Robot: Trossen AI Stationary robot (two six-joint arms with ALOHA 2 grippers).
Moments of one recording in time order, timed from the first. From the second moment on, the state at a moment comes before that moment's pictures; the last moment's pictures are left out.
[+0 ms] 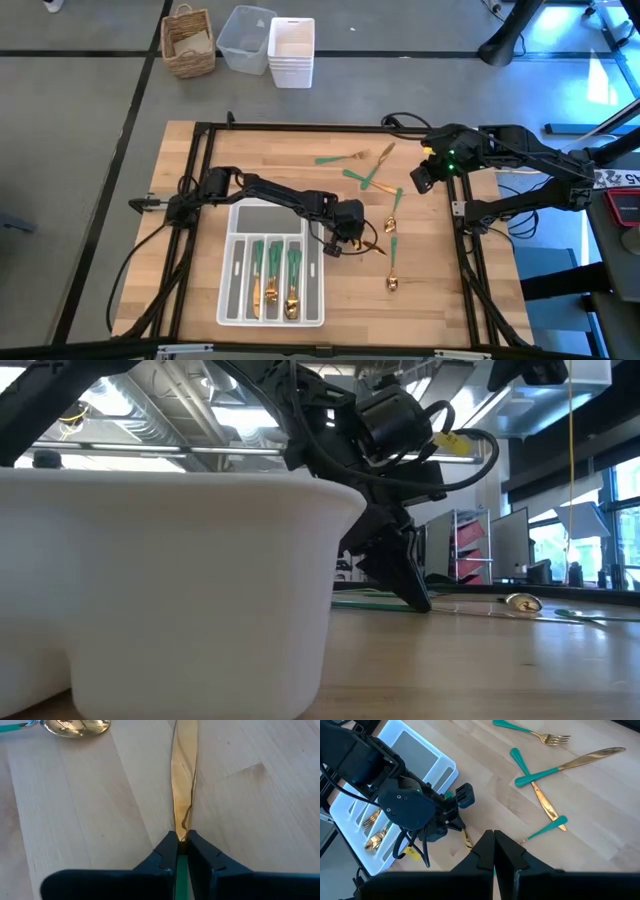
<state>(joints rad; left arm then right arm) -0.01 2.28 1.60 -0.37 0.07 0.38 -0.15 1.11 1.47 -1.31 0.04 0.75</state>
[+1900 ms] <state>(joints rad) -0.13 1.98 1.74 -0.86 0.08 0.59 -0.15 1.11 1.47 -1.31 0.03 0.67</state>
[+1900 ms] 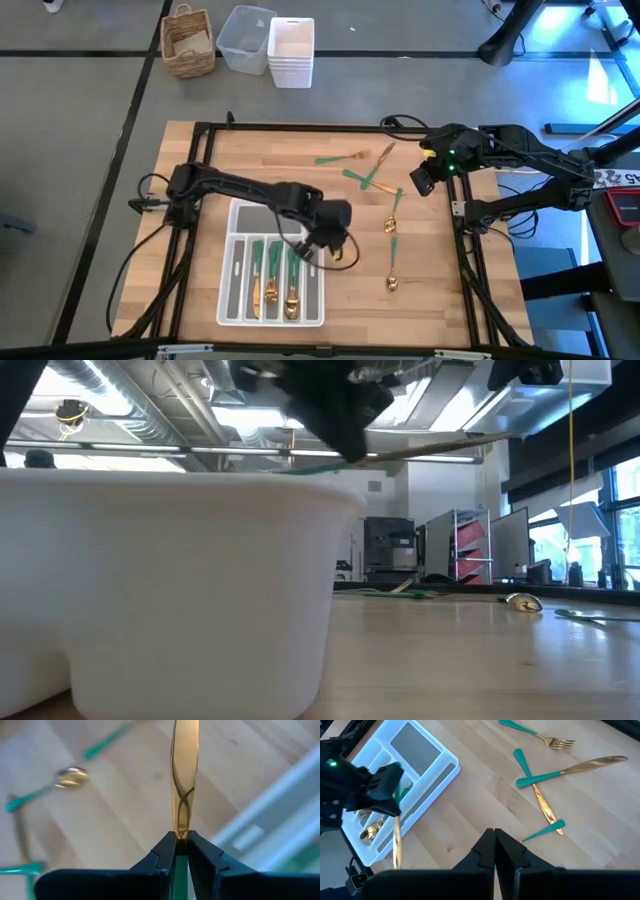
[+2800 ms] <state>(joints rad) -0.45 1.95 1.67 -1.46 0.25 0.61 -0.15 1.11 1.47 -1.30 0.03 0.74</state>
